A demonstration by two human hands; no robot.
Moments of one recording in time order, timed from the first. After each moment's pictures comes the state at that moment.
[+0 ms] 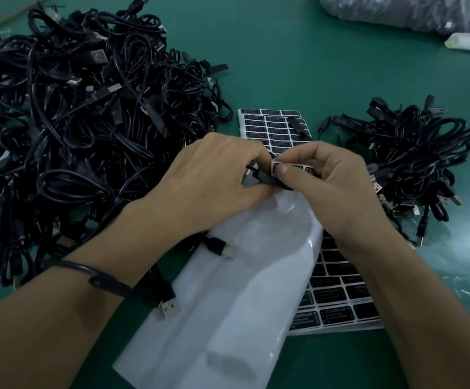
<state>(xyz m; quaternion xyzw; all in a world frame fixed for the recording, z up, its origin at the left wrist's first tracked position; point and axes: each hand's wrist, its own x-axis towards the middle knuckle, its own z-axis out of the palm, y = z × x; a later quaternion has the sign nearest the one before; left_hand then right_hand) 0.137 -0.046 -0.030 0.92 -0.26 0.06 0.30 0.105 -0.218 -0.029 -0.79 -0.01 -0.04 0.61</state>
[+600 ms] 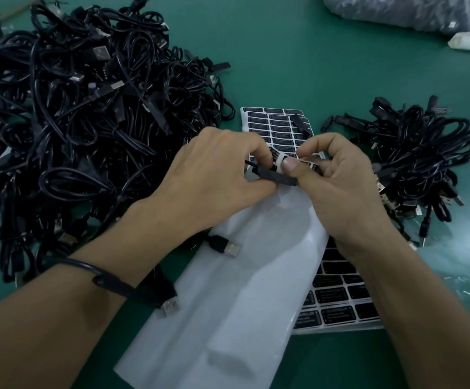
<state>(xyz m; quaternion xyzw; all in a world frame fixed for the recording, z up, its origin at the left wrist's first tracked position) 0.136 -0.048 -0.033 0.90 -0.23 0.08 0.36 0.104 -0.217 -0.032 -0.77 0.03 -0.05 0.64</state>
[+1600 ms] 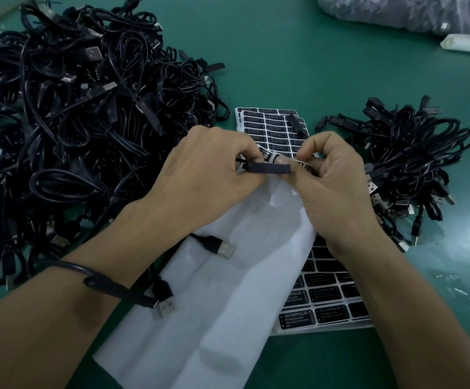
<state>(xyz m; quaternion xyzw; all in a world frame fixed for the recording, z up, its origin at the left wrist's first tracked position) 0.135 -0.049 -0.033 0.88 -0.21 0.09 0.41 0.106 -0.216 -0.035 -0.79 0.03 -0.09 0.61</state>
